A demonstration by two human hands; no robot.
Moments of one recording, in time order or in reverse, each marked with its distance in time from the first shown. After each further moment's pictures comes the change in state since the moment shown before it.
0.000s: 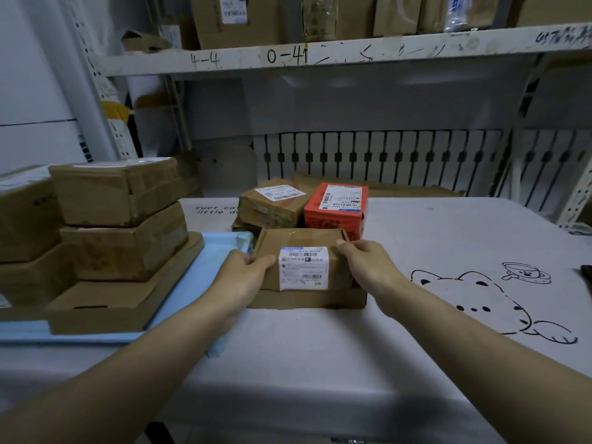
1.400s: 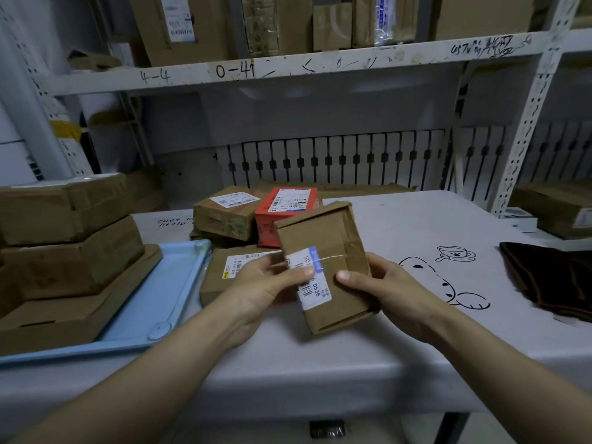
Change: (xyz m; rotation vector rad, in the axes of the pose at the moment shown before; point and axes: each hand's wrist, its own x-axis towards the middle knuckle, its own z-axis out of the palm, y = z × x) left_hand -0.064 0.030 0.070 -0.402 -0.463 0.041; right_hand -0.059 0.058 -0.103 0.305 -0.225 -0.111
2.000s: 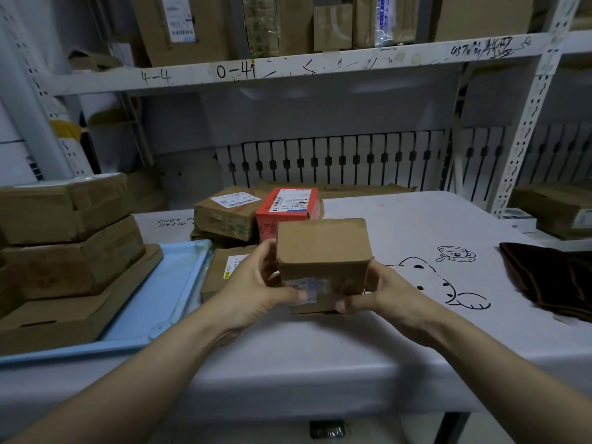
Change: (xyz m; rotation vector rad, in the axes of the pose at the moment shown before) left_hand -0.007 0.006 -0.020 0.280 -0.117 0.223; right_hand -0.002 0.003 0.000 -0.135 -0.088 -0.058
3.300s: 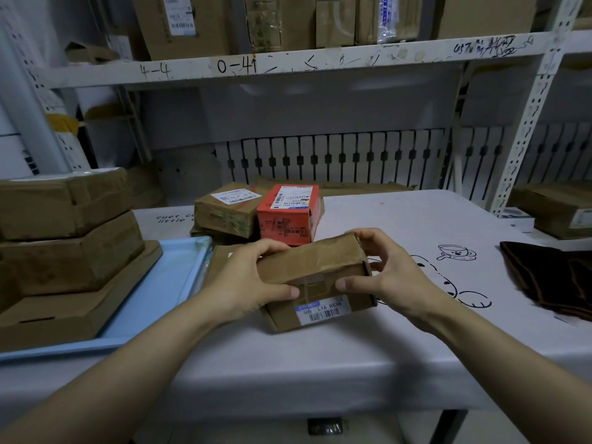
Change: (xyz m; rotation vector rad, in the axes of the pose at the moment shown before) left_hand 0.005 0.003 -0.017 0.438 0.050 0.052; right_hand -0.002 -0.026 0.008 -0.088 0.176 -0.172
